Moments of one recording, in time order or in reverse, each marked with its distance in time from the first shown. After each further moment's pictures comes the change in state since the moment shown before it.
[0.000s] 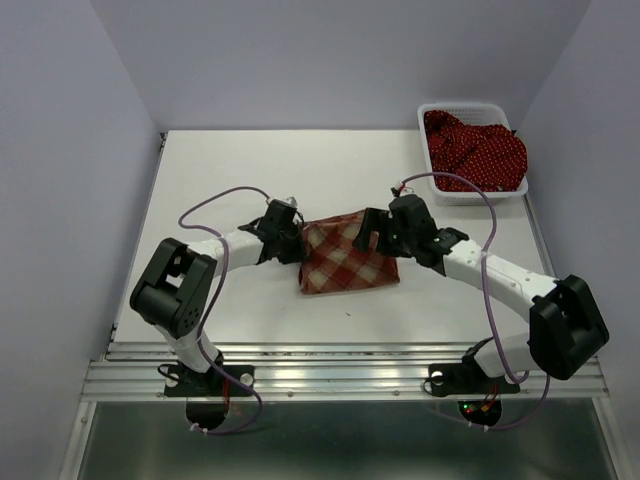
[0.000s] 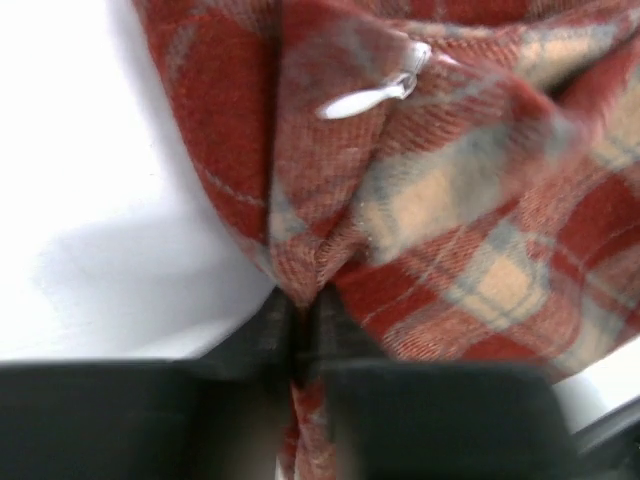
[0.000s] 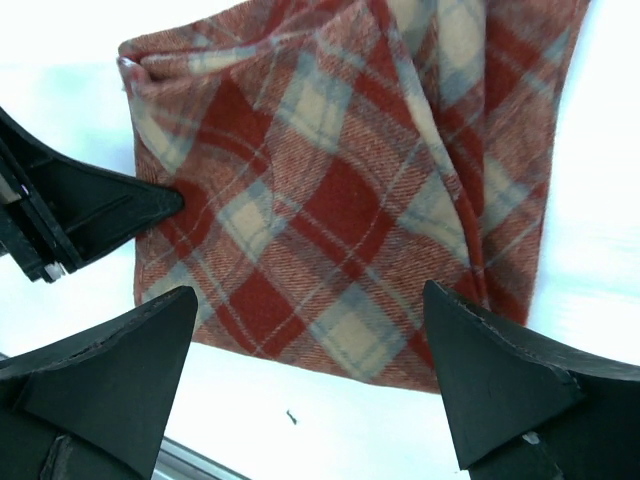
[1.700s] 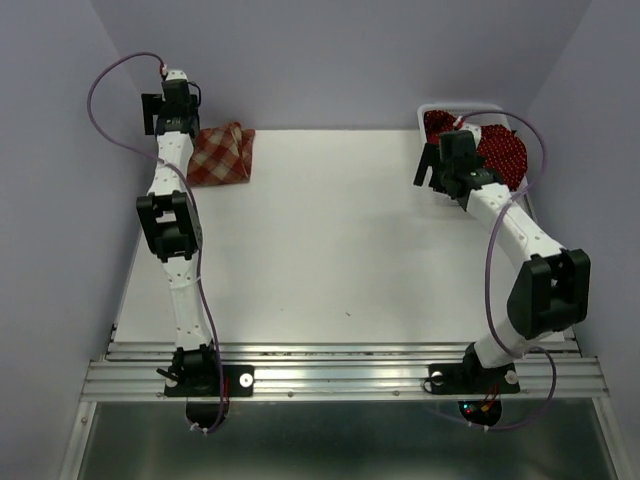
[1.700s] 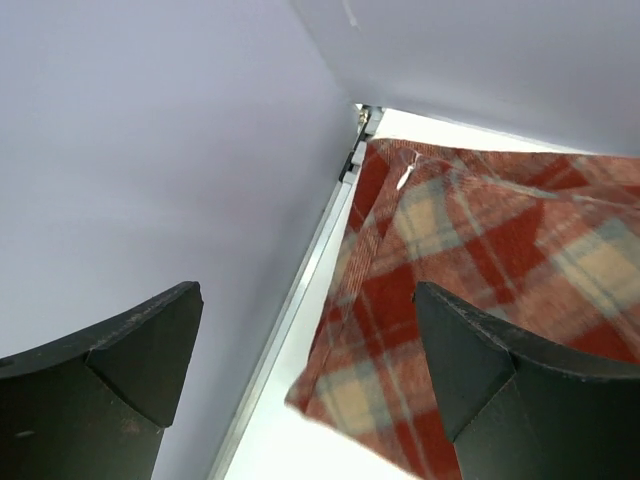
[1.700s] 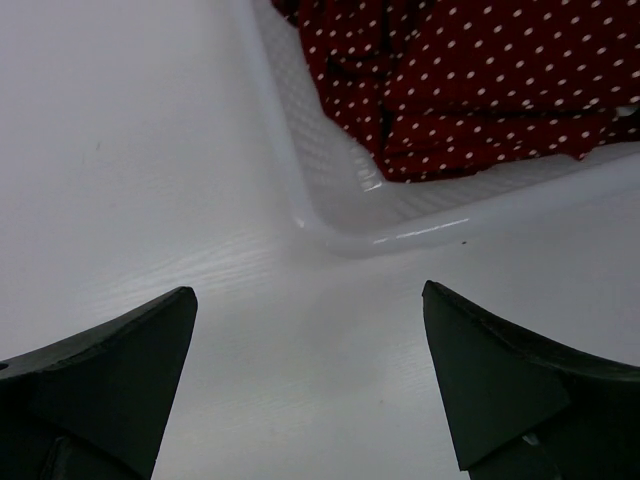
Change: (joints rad) left arm 0.620 0.808 1.539 -0.265 -0.585 0.847; right arm -0.349 0.191 0.431 -0.222 0.336 -0.281
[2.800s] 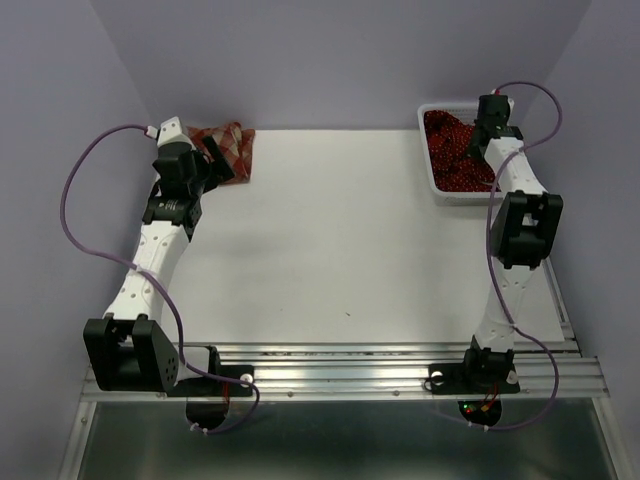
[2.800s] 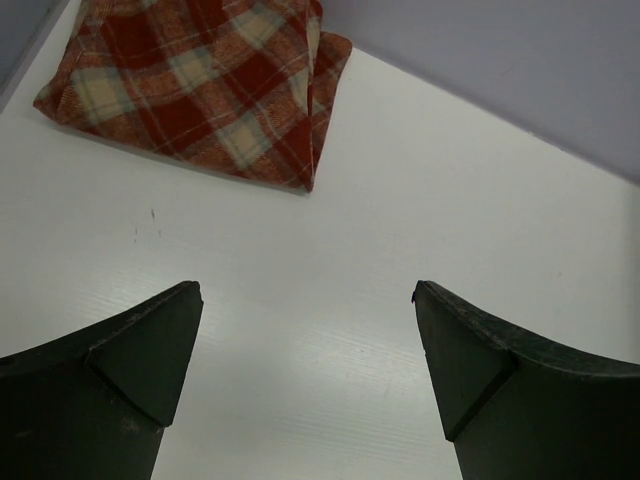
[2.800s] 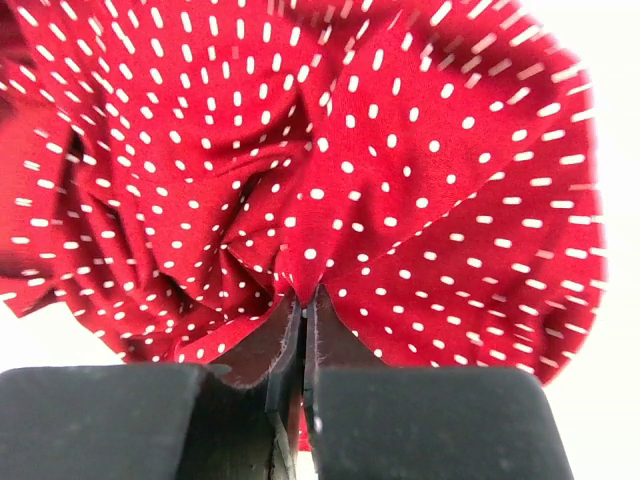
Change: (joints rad) left arm -0.154 -1.180 -1.263 0.163 0.346 -0.597; right arm -0.337 0.658 0.713 -0.113 -0.021 -0.183
